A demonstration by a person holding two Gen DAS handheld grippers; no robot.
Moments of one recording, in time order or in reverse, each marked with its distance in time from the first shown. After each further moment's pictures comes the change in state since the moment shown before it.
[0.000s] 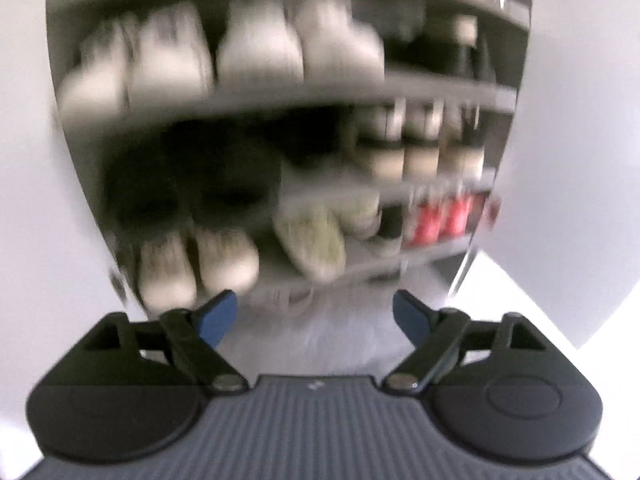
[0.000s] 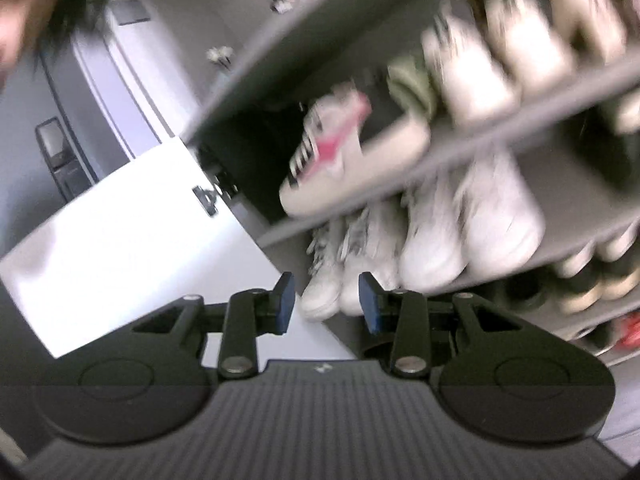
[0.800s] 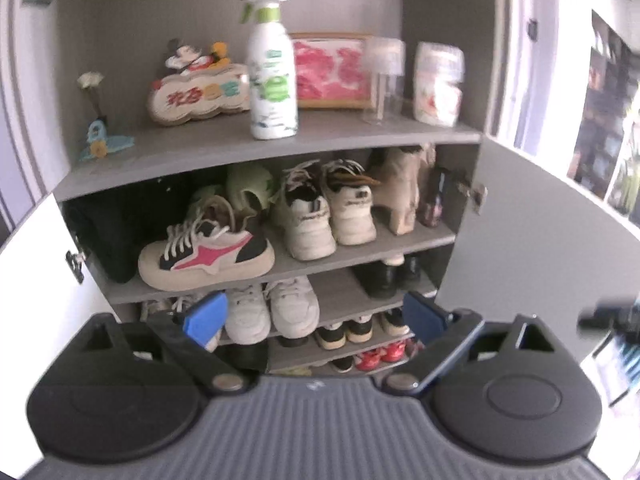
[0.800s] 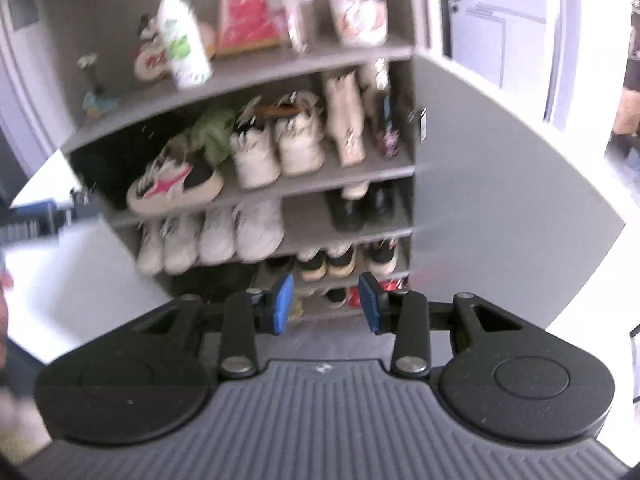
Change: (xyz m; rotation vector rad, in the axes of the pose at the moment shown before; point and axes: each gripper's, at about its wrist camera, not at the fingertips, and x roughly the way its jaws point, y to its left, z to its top) left arm -0.242 -0.120 0.317 0.062 0.008 0.031; right arm -0.216 0.049 0.155 -0.056 0.204 -0.665
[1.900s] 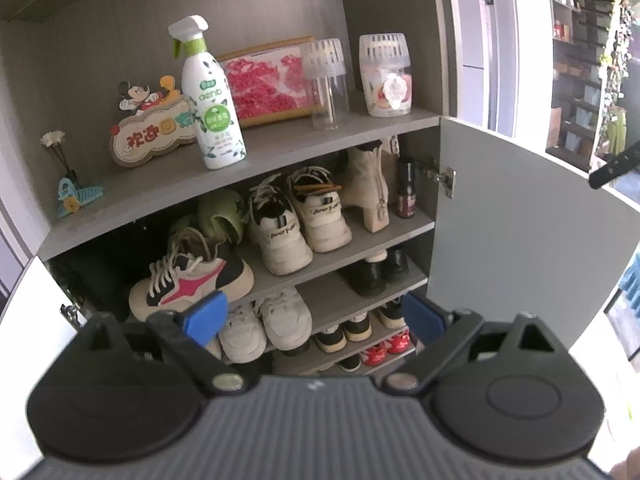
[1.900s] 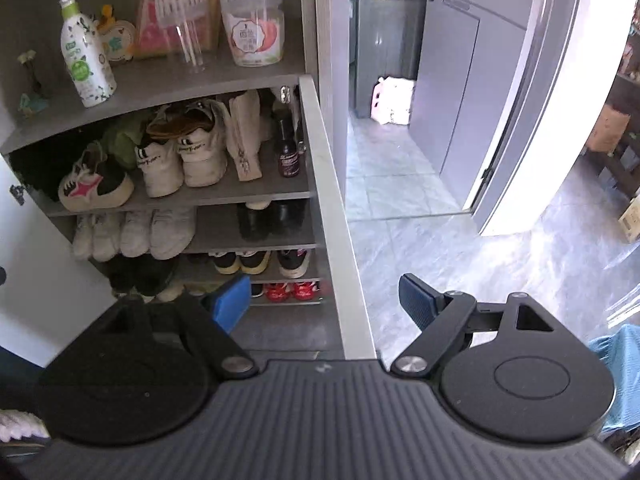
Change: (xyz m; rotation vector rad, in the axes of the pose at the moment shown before) left arm -0.008 -0.039 0.022 0.117 -0.015 0.001; right arm 0.028 -0.141 0.112 -0.095 0.150 -0.055
